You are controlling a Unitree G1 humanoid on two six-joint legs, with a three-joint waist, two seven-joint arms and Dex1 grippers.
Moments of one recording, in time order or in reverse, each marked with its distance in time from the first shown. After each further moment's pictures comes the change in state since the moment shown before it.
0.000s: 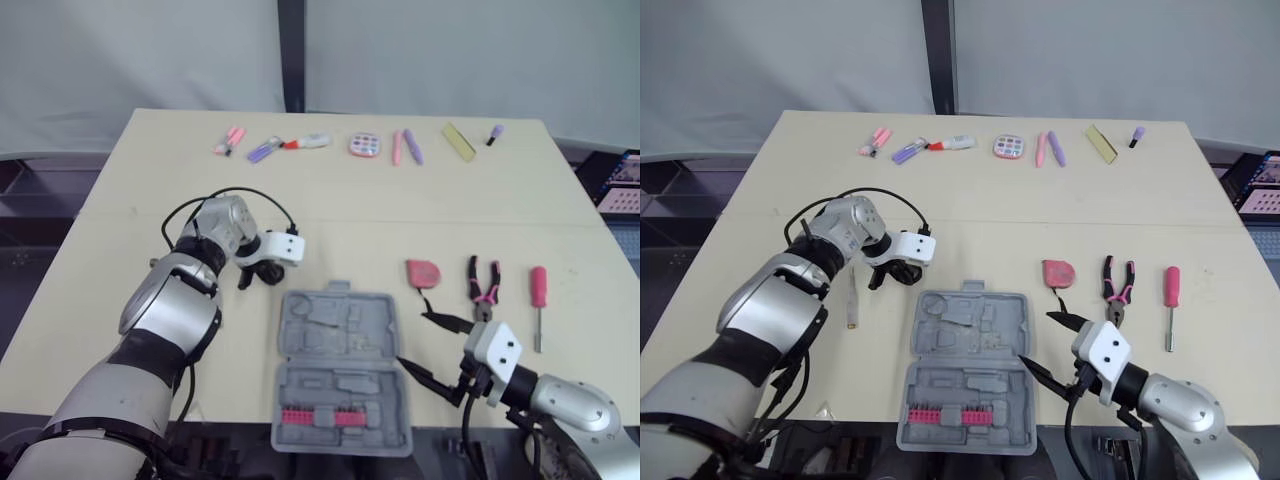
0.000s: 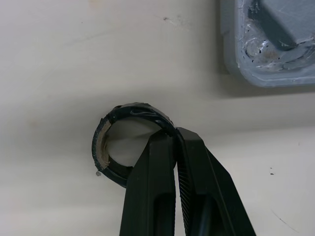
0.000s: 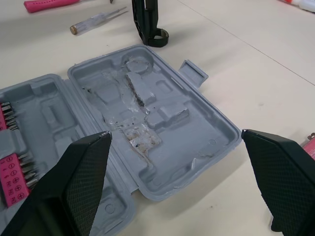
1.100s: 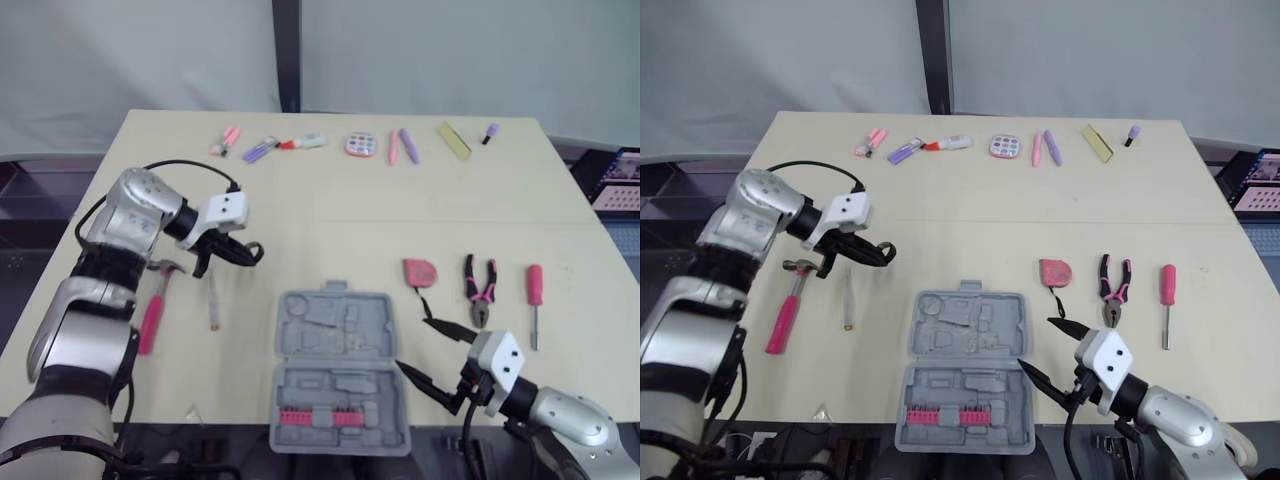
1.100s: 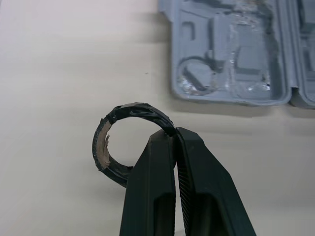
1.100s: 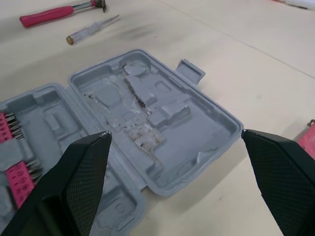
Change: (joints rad) left arm 0.335 0.400 0.219 -0.732 -0.530 0.266 -0.307; right arm 0.076 0.068 -0.009 -0.008 -0.011 -0.040 -0.004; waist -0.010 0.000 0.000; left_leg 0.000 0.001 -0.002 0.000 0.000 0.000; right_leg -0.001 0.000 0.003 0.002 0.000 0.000
